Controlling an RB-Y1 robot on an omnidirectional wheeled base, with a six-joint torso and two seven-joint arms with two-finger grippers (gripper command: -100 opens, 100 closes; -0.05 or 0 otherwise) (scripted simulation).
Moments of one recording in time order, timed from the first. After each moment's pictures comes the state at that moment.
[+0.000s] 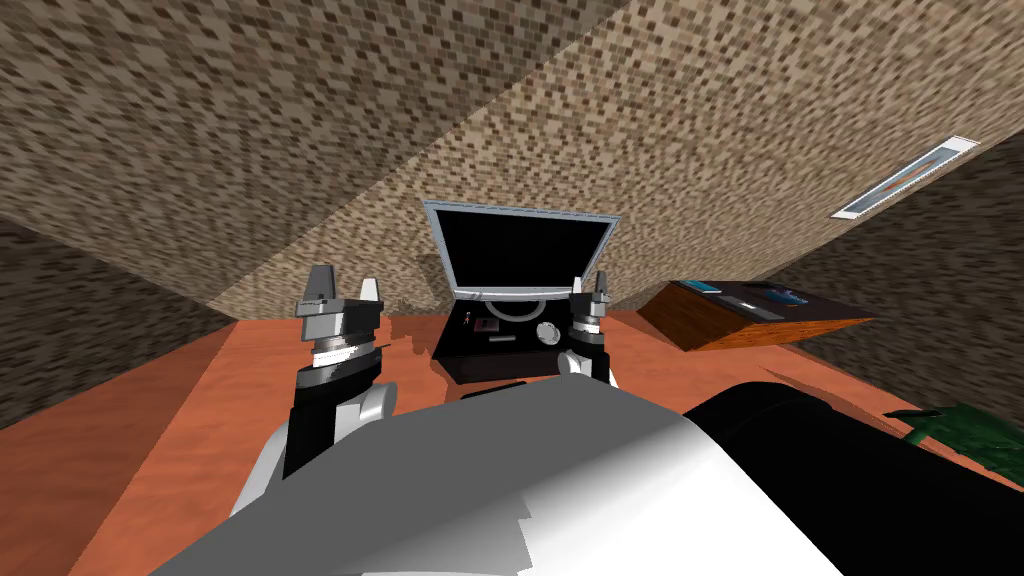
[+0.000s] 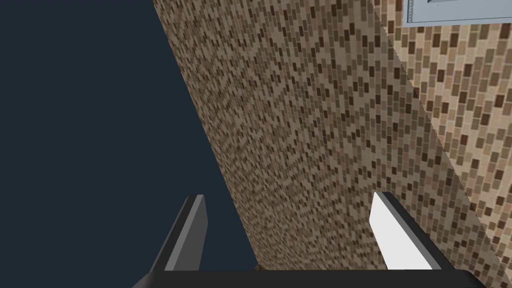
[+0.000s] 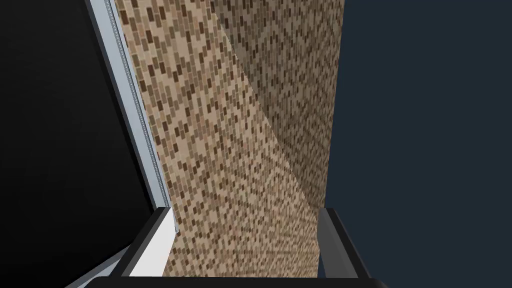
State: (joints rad) left arm 0.46 0.02 0.06 -2.34 -0.12 -0.43 0.16; right arm 0.49 0.05 -0.03 -2.25 -0.10 -0.61 -0.06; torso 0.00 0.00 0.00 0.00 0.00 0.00
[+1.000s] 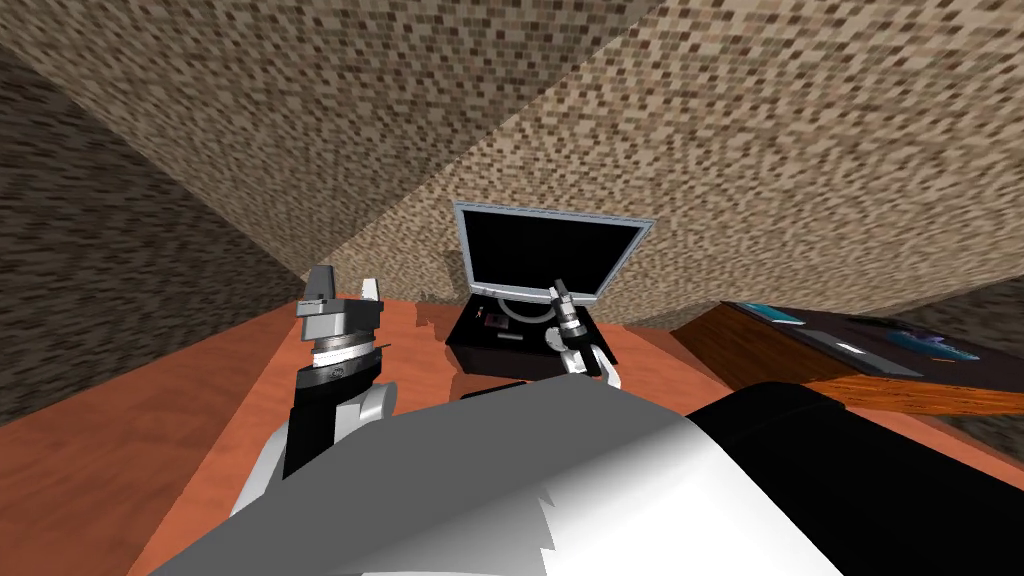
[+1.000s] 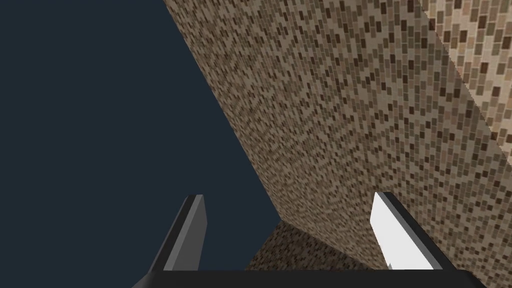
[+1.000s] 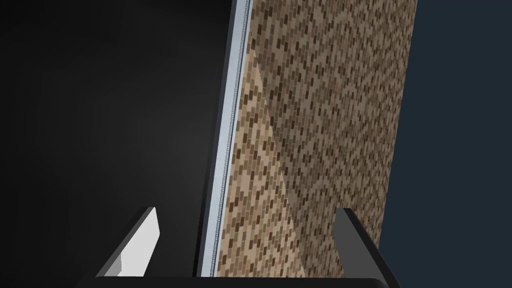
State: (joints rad) left arm 0.46 0.02 0.06 -2.34 -0.12 -0.43 0.16; right arm 0.38 -0.22 -0.01 -2.01 0.11 -0.53 -0.02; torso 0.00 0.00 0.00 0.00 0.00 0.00
